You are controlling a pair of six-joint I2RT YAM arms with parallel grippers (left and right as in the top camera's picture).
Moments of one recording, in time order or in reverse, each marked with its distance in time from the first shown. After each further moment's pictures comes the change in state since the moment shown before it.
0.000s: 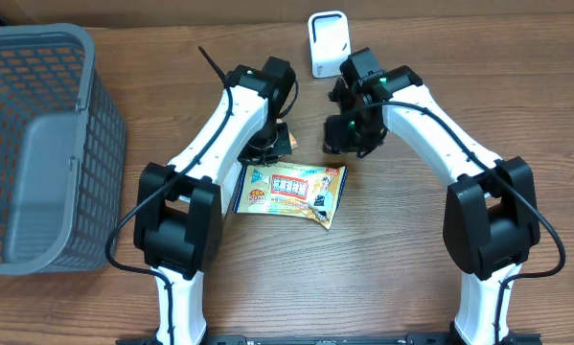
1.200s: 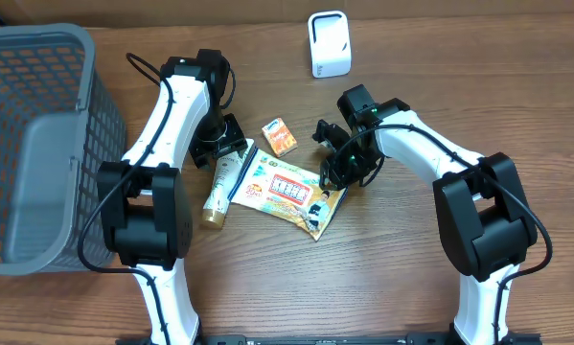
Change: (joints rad) left arm 0.229 0.000 0.000 -0.064 0.057 -0.045; right arm 0.024 0.001 -0.248 0.109 -0.127 -0.350
